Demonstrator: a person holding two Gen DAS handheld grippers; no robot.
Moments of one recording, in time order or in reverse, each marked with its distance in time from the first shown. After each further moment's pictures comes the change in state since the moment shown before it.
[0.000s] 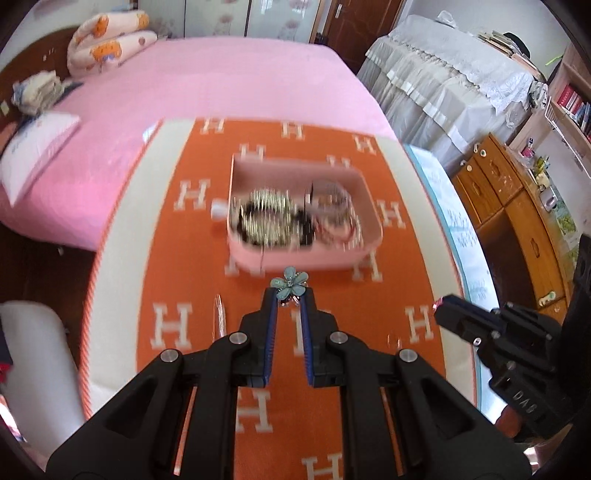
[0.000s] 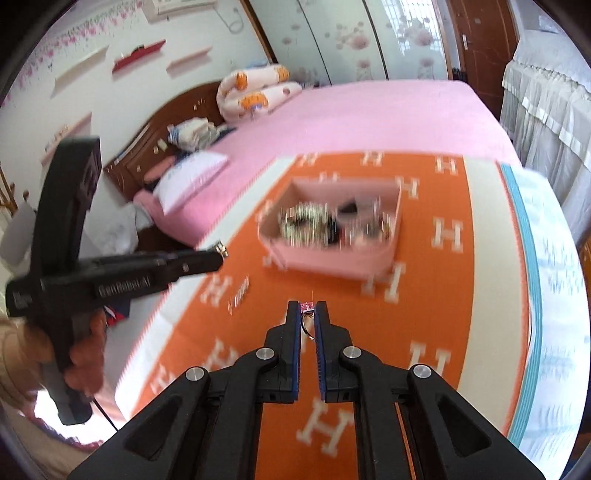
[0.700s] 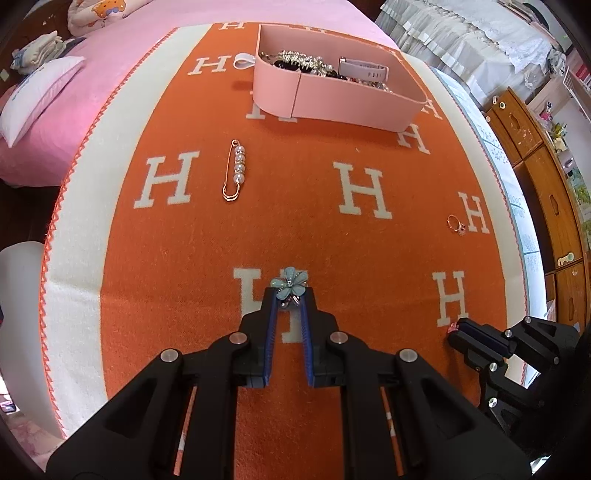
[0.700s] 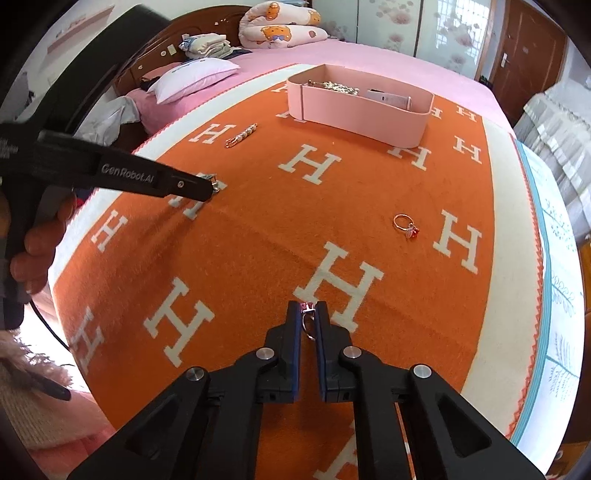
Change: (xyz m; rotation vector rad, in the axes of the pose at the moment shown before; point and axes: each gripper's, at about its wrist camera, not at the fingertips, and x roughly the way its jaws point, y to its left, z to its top) left arm 0.055 0.028 -0.126 -0.023 0.198 0.032; right arm 0.040 0.035 -0.150 -0.254 0.225 -0.172
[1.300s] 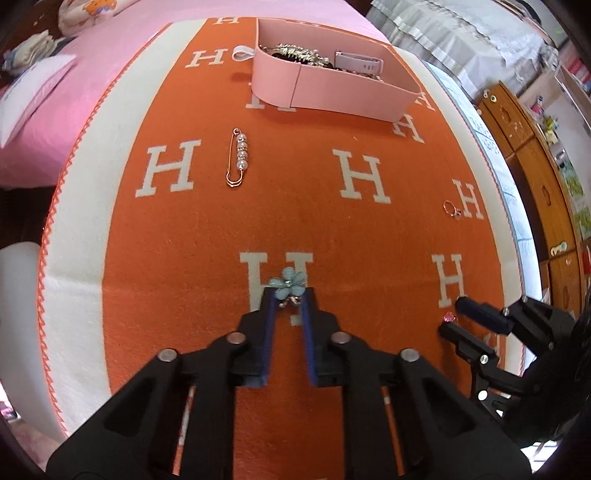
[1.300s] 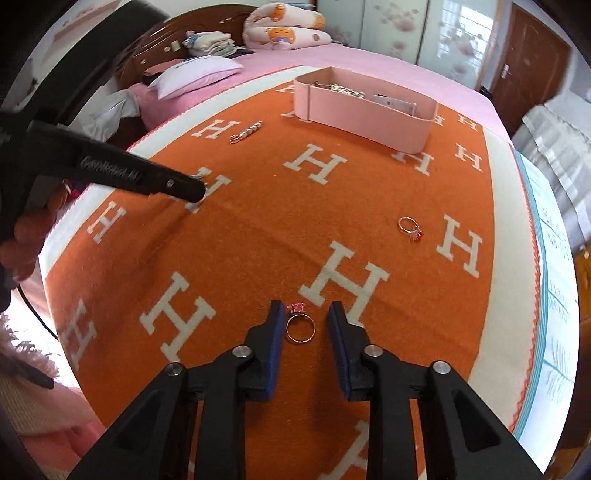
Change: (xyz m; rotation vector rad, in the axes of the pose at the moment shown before) left arm -0.001 0.006 -0.007 0.014 0.029 -0.032; right arm 0.004 0.010 -0.004 -0.050 -0.016 -0.037
